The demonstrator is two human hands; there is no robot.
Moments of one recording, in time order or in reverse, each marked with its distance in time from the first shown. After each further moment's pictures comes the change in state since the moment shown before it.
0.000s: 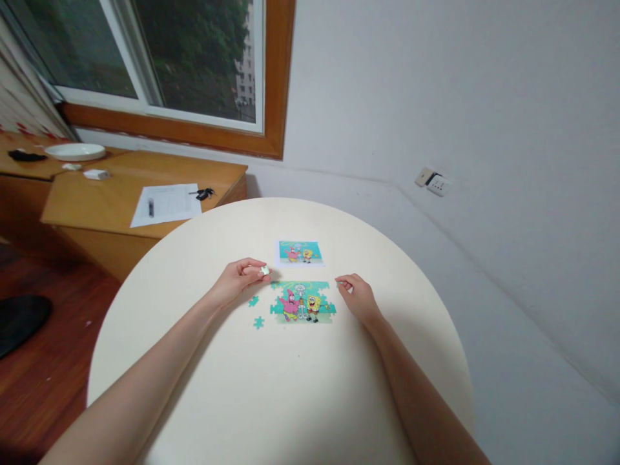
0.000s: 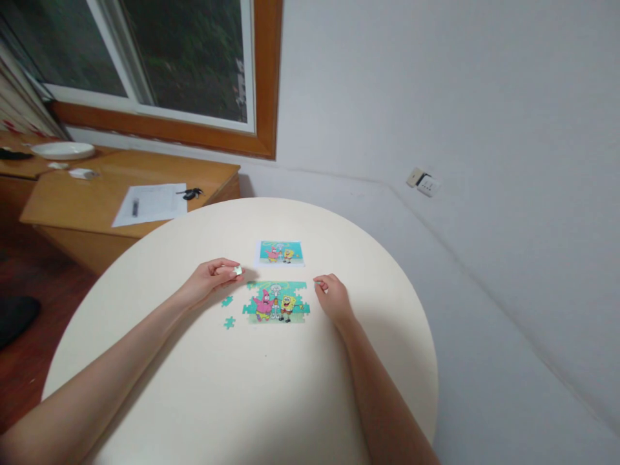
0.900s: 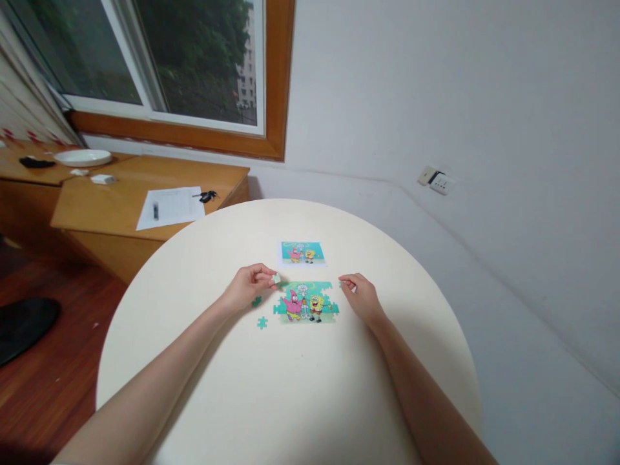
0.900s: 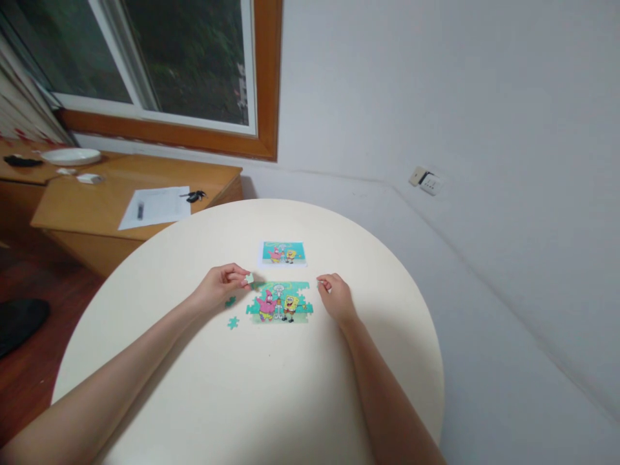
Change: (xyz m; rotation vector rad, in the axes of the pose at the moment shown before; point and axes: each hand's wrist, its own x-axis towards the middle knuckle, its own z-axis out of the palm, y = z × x) left_hand -0.002 -0.008 0.013 0.243 -0.063 0.140; right_hand 0.000 -0.005 0.002 0.010 0.056 0.003
